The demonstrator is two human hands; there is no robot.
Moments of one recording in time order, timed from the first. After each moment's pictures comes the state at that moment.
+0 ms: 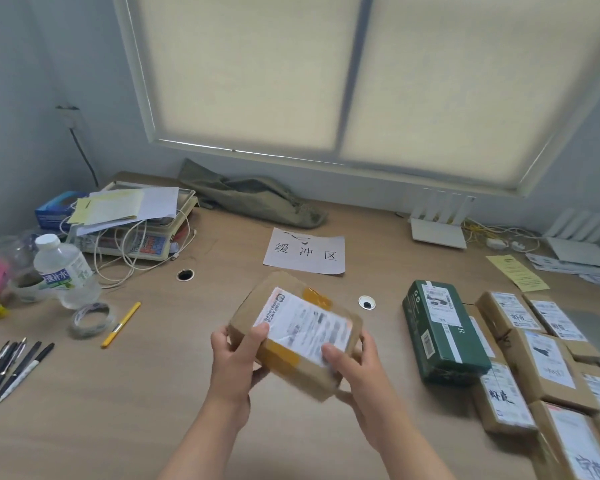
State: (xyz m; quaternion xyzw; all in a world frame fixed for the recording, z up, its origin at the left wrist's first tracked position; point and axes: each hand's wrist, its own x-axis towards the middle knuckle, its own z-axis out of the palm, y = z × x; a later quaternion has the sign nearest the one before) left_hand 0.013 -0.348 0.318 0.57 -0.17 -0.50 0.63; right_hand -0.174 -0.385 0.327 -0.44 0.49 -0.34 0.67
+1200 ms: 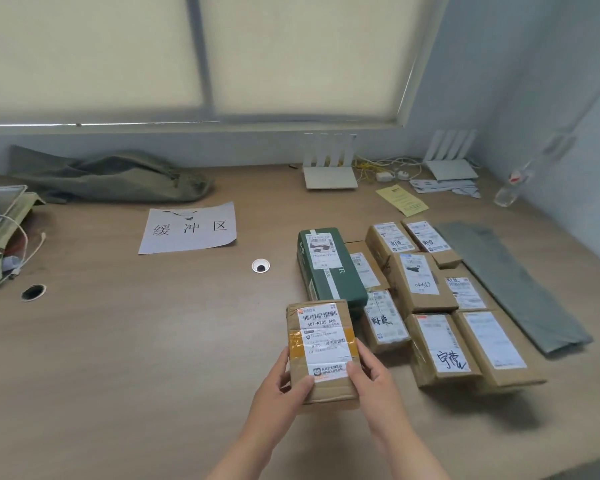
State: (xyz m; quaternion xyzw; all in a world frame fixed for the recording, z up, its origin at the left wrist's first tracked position) left_hand -0.231 -0.373 0.233 0.59 -0.42 -0.61 0.32; right_hand -0.403 -0.376 0.244 -0.35 0.65 -0.41 0.53
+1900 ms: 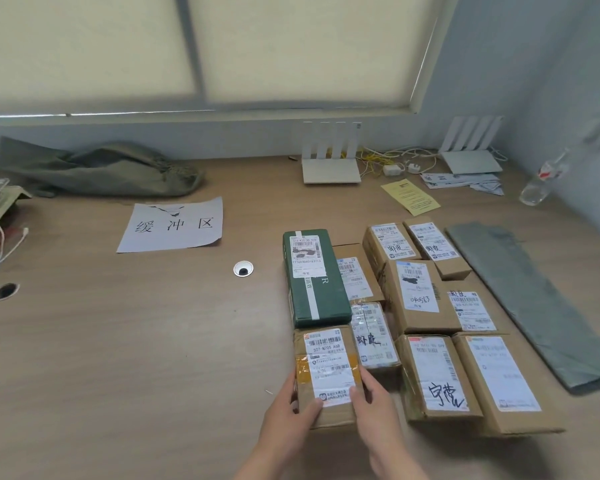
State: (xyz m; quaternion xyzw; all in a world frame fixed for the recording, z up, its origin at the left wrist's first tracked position) left_hand -0.329 -0.417 0.162 0.66 -0.42 -0.56 0.27; right_hand -0.484 -0.425 0.170 -0.34 0.72 -0.32 0.51
